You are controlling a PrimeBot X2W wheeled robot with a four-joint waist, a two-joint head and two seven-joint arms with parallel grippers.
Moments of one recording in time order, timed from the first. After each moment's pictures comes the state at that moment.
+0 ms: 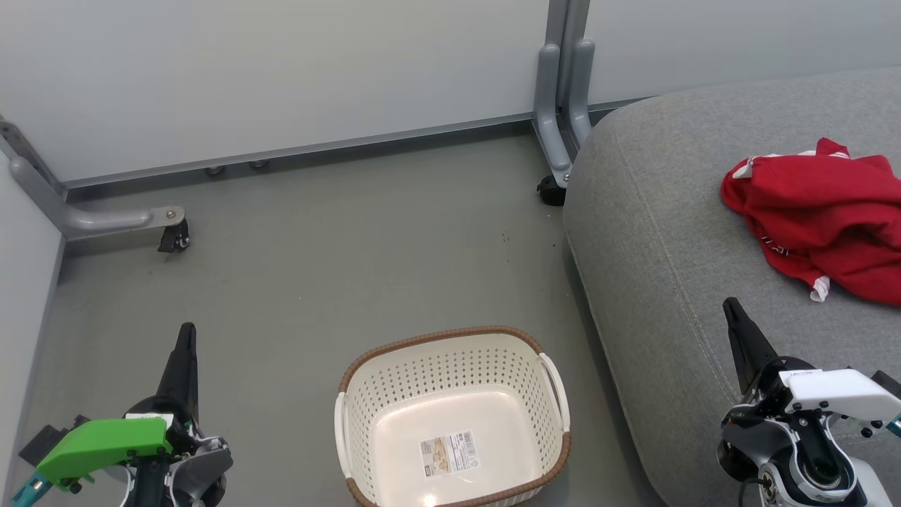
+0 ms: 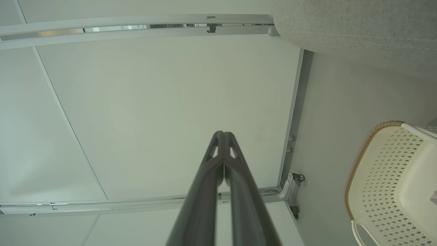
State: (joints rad) left arm -0.10 0.05 0.11 0.24 -1.61 -0.13 0.11; right arm -0.11 -0.06 -0.11 0.24 1.62 0.13 0.11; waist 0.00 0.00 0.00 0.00
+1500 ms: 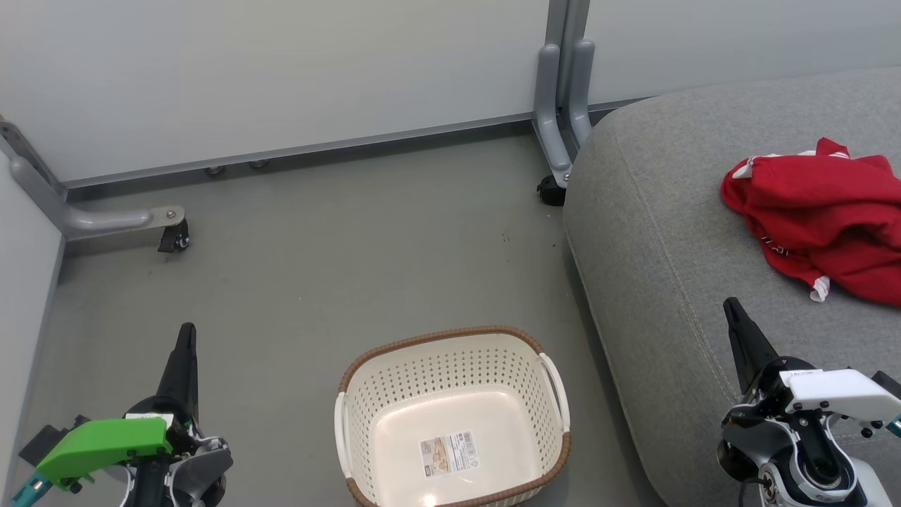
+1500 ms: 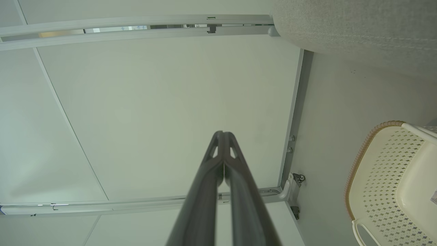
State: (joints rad) left arm -0.10 0.05 0.11 0.24 -1.61 -0.13 0.11; right arm -0.11 -0.05 -0.11 0.24 1.62 0.13 0.11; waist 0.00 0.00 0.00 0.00
